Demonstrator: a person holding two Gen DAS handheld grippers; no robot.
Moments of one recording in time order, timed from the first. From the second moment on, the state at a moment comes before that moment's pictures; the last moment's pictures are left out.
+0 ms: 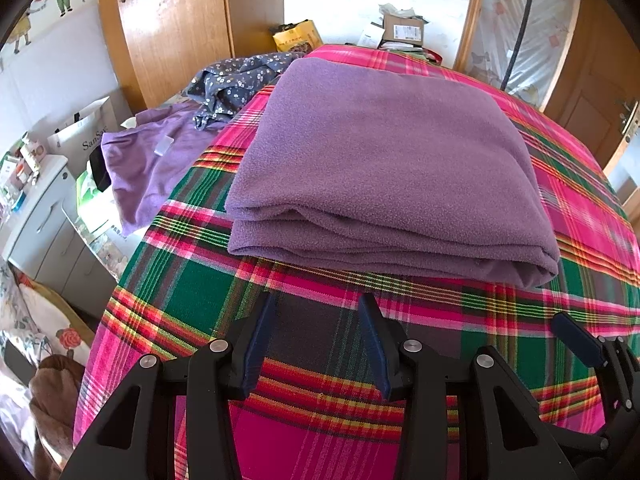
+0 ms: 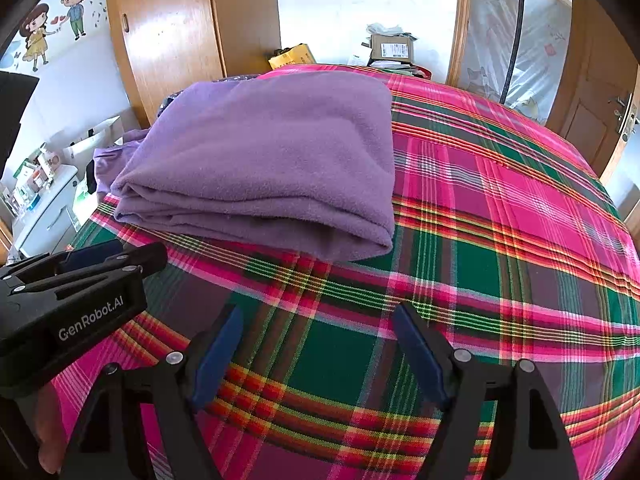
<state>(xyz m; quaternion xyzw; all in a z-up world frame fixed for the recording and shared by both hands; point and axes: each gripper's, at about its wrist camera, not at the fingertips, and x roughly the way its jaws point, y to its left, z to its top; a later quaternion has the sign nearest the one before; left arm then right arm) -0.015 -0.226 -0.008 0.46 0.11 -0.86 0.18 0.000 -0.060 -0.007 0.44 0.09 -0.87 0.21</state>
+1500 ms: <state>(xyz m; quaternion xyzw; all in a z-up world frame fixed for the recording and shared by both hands) -0.014 -0.225 -0.009 0.45 0.10 -0.87 0.18 0.001 -0.062 -0.009 0.44 0.10 -0.87 0.21</state>
